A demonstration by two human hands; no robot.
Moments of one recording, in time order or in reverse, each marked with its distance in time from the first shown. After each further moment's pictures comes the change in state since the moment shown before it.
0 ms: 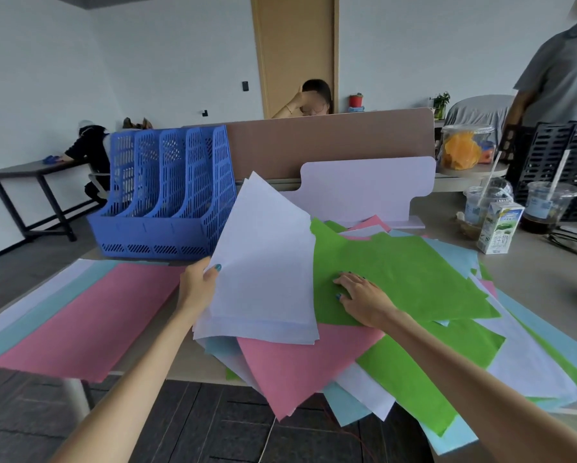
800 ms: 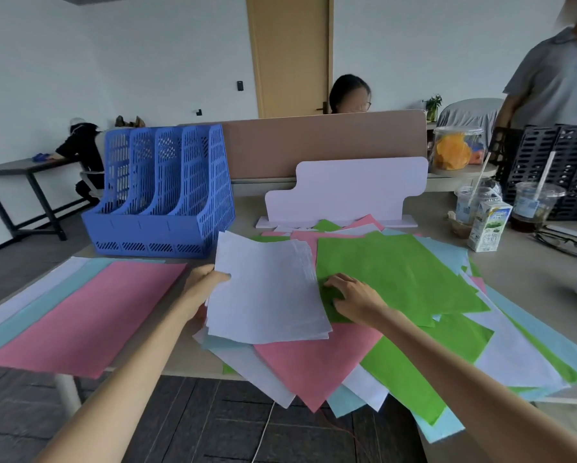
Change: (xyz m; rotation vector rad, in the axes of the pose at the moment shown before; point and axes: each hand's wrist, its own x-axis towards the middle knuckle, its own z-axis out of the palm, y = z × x) left_hand 0.004 0.002 0.002 -0.187 -0.256 -0.384; right_hand -0.009 -0.015 -0.007 0.015 -0.013 -0.021
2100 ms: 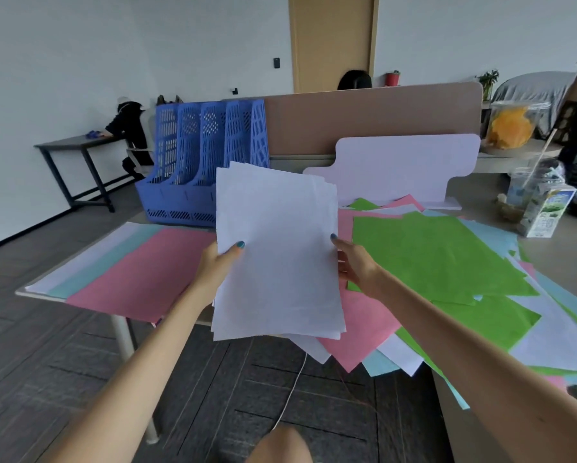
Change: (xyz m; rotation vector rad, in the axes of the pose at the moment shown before) left_hand -0.065 -0.009 -0.030 -0.246 0.131 0.194; right_hand 0.013 -0.077 0.004 1.318 -0.115 0.296
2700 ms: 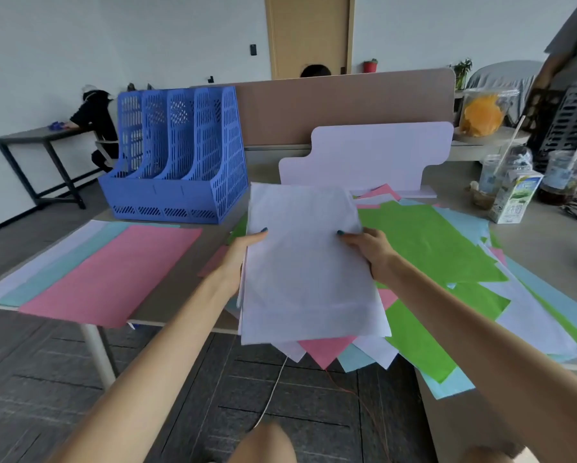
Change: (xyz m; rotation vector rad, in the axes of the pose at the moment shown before) left_hand 0.001 0.016 0.078 -0.242 -0.305 -0.305; right_hand -0.006 -0.009 -0.056 0.164 0.256 -0.059
